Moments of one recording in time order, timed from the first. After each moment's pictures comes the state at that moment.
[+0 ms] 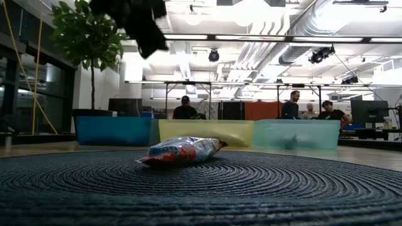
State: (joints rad) left arm 0.39 1.27 1.06 -0.52 0.49 0.05; right arm 0.09 1.55 1.88 -1.04 0.47 0.29
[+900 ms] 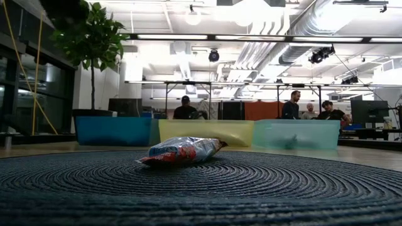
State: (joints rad) left arm -0.46 0.81 0.83 -0.68 -0.30 -0.60; right arm 0.22 1.57 1.88 -1.10 0.25 0.50
